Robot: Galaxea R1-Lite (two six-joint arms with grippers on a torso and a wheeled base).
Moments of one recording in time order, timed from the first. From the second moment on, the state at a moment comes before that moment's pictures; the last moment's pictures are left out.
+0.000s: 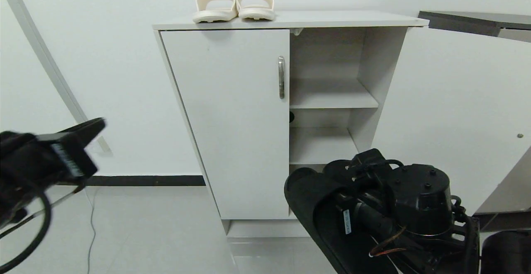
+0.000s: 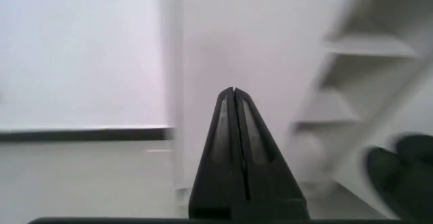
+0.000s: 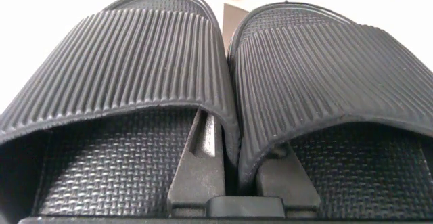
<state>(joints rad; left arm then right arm) -0.33 1.03 -0.52 -0.55 0.31 -0.04 0.86 1.74 -0.61 -0.80 -0.44 0.13</state>
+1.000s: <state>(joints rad) 0.00 0.02 -0.01 -0.02 0.05 0.05 0.86 1.76 -0.61 -0.80 -0.44 0.13</state>
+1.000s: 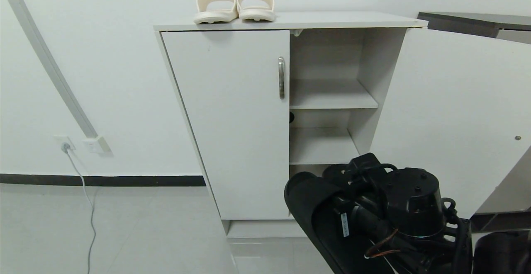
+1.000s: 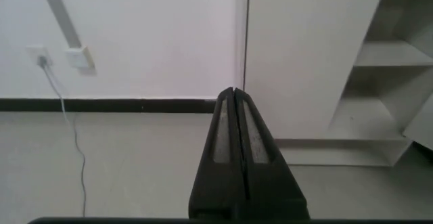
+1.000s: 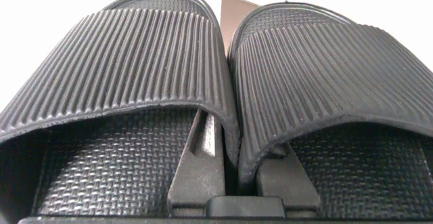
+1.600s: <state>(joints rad) 0.00 0.00 0.00 0.01 -0.01 0.03 0.86 1.84 -0.62 -0.94 -0.50 0.14</state>
